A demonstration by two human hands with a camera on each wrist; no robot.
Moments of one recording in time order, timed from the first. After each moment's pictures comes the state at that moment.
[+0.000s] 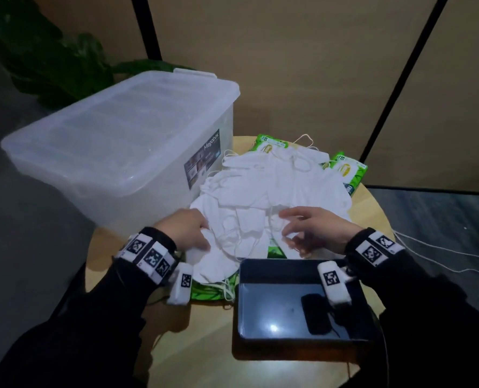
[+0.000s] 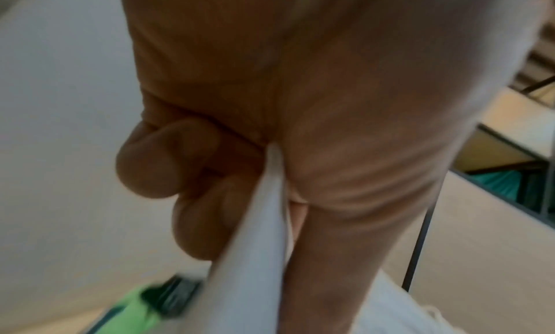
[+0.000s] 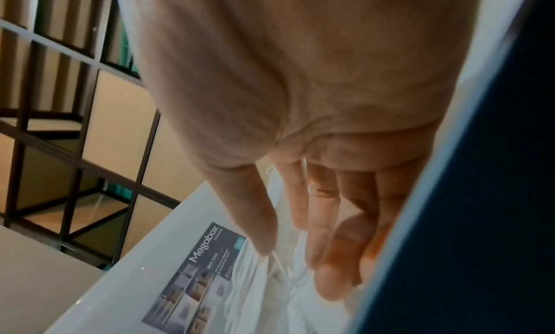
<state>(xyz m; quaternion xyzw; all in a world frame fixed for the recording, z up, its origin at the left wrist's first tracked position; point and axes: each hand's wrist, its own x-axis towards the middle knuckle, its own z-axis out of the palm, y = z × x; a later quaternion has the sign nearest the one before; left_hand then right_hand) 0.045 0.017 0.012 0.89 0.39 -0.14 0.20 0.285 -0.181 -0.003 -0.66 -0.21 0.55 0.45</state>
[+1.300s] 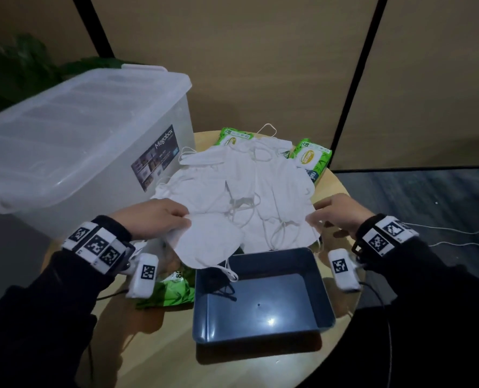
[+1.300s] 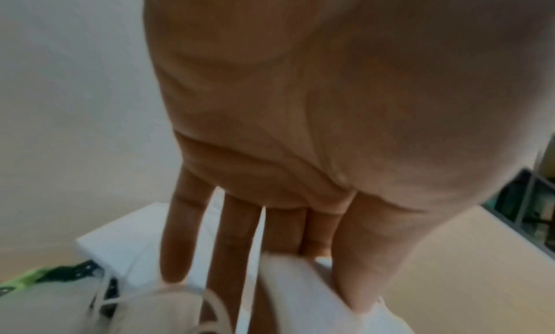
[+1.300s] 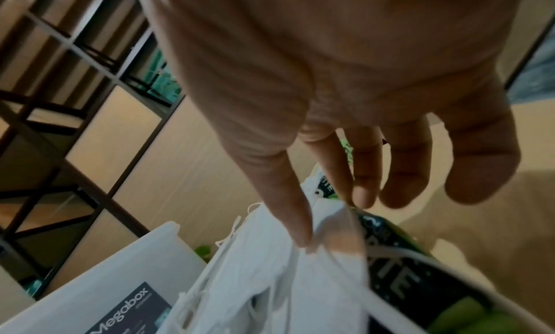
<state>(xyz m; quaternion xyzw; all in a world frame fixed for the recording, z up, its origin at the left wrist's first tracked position) 0.081 0.010 0.036 0.92 0.27 -0.14 0.25 0.368 -0.250 -0.008 -0.86 -0.18 0.35 0.33</state>
